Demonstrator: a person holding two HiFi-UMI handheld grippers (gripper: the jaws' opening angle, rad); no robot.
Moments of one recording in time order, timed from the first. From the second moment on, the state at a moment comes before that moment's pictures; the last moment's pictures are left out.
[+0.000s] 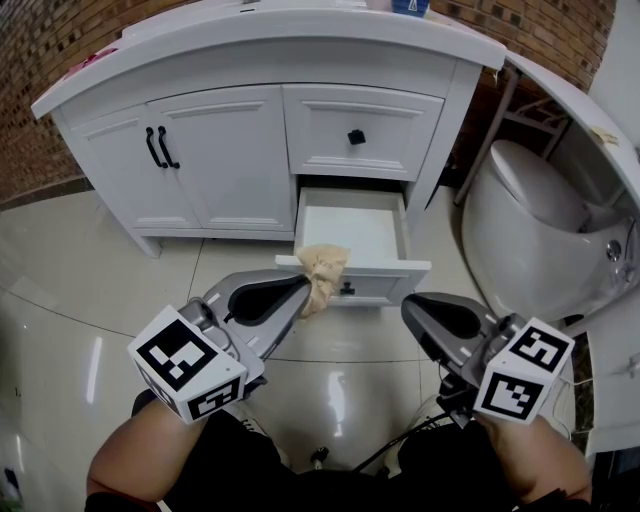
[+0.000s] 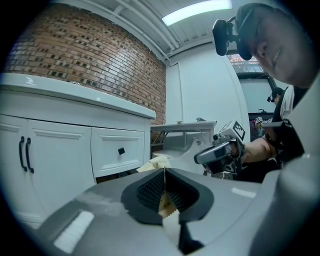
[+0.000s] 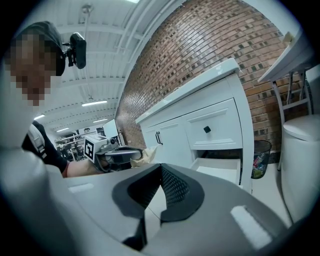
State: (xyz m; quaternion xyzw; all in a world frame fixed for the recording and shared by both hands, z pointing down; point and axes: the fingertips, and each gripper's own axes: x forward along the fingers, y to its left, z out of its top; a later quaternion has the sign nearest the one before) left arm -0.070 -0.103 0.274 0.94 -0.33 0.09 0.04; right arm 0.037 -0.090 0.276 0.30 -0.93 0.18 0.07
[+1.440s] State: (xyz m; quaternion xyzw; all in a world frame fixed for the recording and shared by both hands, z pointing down) left arm -0.091 -0.147 0.254 0.92 -0.37 0.11 -0.01; right arm 0.033 -0.089 0.280 0.29 -0.93 0.20 0.07
